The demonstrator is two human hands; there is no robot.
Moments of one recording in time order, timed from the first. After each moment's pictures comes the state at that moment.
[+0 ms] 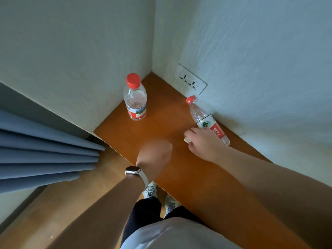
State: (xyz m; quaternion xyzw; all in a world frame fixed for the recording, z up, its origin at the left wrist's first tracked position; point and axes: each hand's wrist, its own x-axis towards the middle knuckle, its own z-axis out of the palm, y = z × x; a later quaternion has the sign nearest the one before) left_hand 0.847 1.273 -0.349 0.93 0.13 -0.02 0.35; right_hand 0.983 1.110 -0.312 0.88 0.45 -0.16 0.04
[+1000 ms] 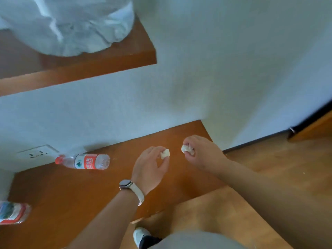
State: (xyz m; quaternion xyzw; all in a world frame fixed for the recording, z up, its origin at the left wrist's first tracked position) left_hand 0.818 0.960 -0.215 0.90 -0.30 -0.03 0.32; right_hand 0.751 0.765 -0.191 0.97 -0.09 0.03 -0.22
